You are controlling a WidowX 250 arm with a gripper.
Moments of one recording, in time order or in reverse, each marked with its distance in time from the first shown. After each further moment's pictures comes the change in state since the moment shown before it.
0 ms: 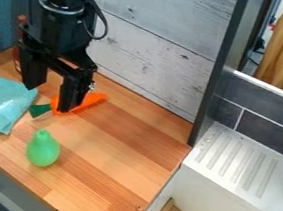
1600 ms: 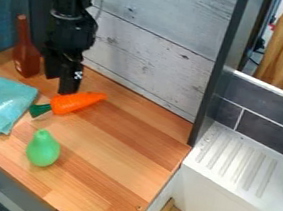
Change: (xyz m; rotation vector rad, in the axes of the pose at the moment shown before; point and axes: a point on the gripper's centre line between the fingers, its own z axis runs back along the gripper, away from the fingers) arm 0.090 0.061 -0.069 -0.117 0.048 -0.401
